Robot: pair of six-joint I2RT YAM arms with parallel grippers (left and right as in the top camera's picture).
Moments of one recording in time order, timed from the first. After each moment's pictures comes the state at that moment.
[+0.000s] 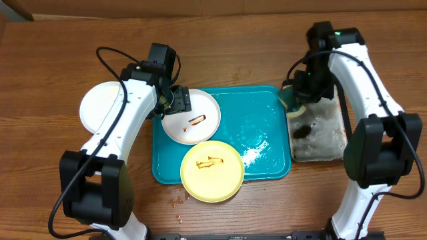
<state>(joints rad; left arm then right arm) -0.21 1.80 1.43 -1.01 0.00 -0.40 0.09 2.07 1.80 -1.37 -0.11 0.28</state>
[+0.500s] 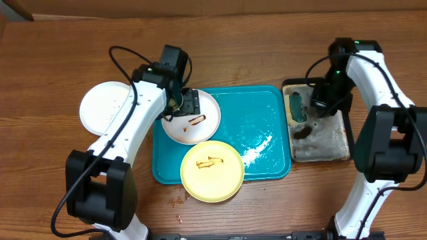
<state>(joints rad) -0.28 1.80 1.43 -1.01 0.00 -0.40 -0.05 2.11 1.68 -1.35 -0.09 0.33</state>
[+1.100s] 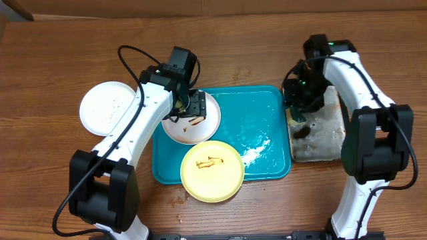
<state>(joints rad) -0.33 1.80 1.43 -1.00 0.00 -0.40 0.10 2.11 1.68 -1.24 -0.27 0.16</state>
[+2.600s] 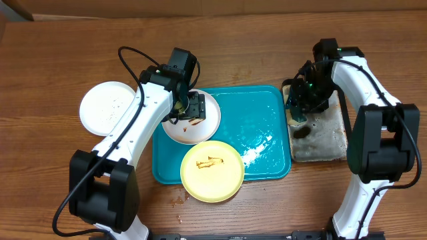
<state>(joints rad) -0.33 1.80 1.43 -1.03 0.00 -0.40 0.03 2.11 1.60 -1.11 -0.31 0.15</state>
